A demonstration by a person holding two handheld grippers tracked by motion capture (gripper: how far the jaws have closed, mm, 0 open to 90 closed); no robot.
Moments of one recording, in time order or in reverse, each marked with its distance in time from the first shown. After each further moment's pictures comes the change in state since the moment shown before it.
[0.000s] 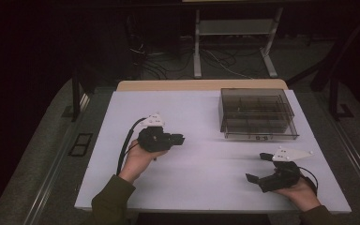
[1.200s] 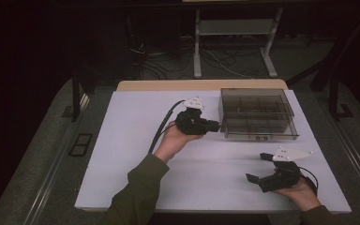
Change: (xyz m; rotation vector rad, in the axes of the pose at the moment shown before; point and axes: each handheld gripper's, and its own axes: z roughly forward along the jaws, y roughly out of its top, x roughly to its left) left arm -0.010 0.073 0.087 0.011 -0.137 0.087; right arm 0.000 0.000 0.000 0.003 0.000 0.003
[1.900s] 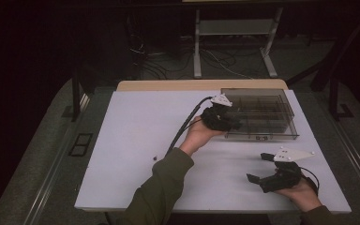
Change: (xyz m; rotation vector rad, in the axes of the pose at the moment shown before) left arm 0.002 0.021 0.068 0.041 -0.008 0.002; right arm 0.000 -0.001 -0.002 -0.009 0.000 -0.005
